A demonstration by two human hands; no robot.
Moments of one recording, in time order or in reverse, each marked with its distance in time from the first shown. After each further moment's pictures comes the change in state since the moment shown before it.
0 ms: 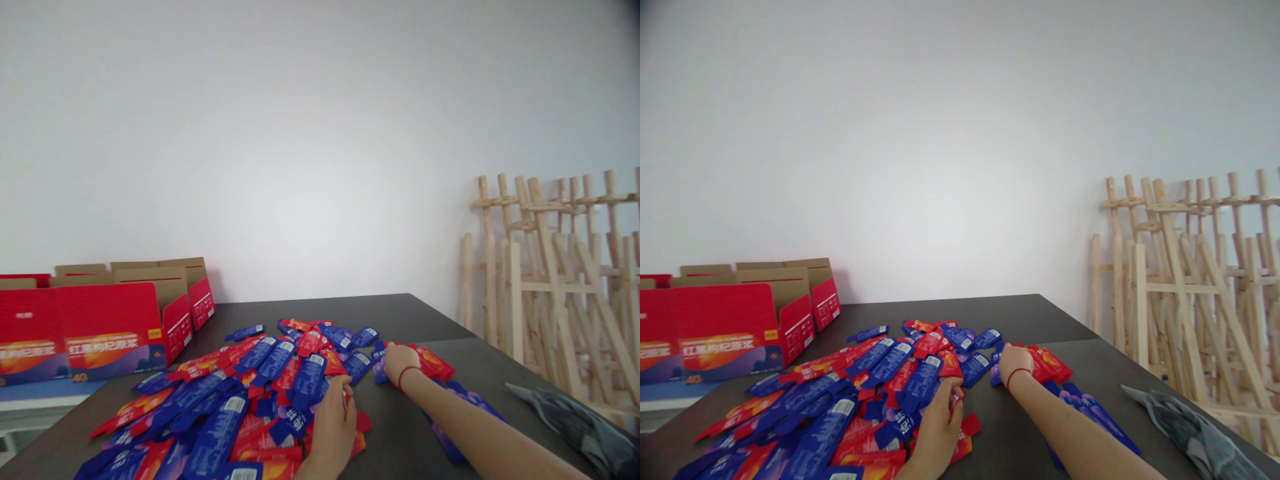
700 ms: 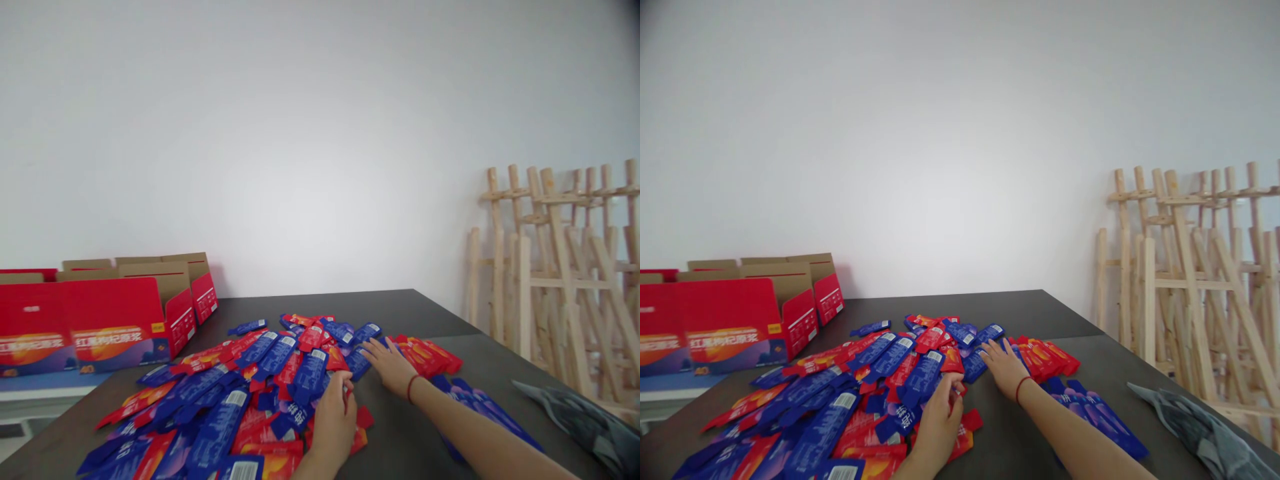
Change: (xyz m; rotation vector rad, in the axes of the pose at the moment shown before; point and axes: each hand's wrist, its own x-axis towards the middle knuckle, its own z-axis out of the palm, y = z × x) left_hand 0.002 0.001 0.000 0.043 0.010 -0.037; right_hand 0.006 0.017 0.043 -0.213 0.092 -0.656
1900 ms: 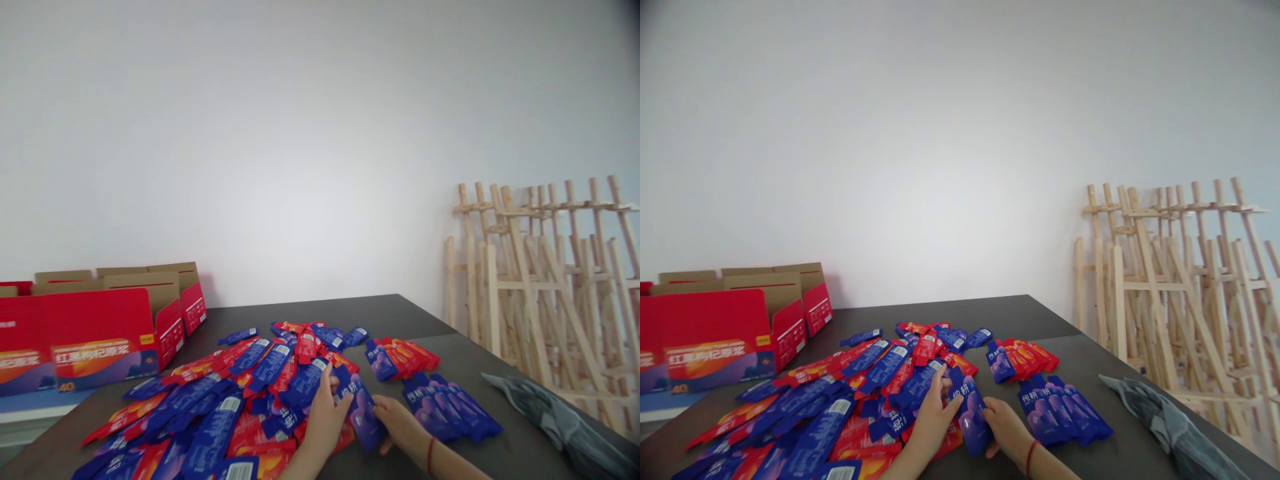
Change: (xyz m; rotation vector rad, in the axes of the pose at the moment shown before) left_hand 0.010 -0.009 0.003 -0.112 -0.047 -0.130; right_hand -0.077 -0.076 -0.024 1.061 -0.154 0.468
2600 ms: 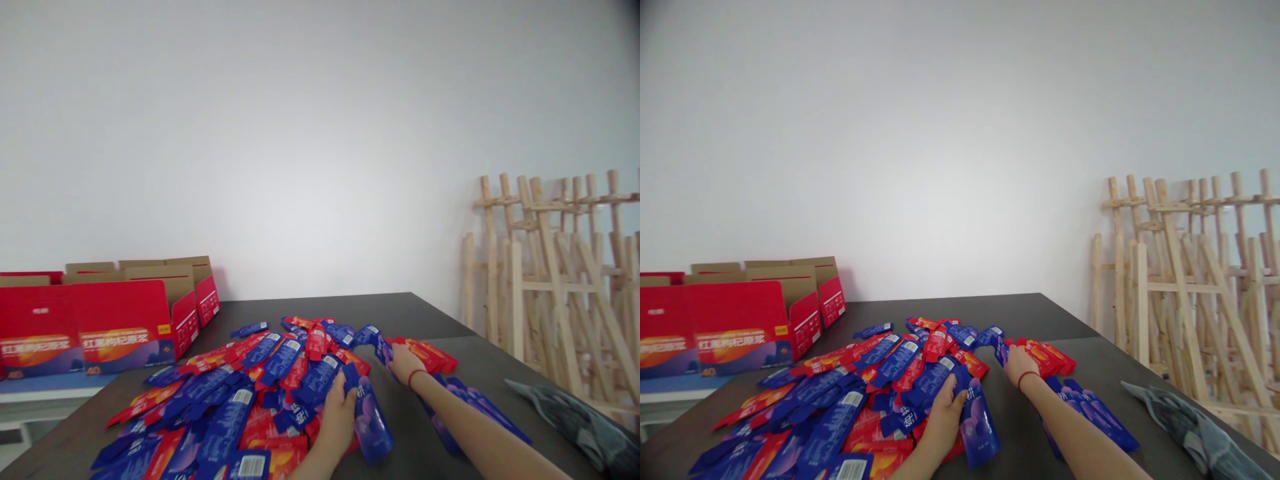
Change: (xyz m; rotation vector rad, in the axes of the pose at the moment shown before) left_hand 0.000 -0.007 0.011 -0.172 0.081 -0.116; right_hand 0.081 -0.005 -0.069 -0.630 0.375 0.165
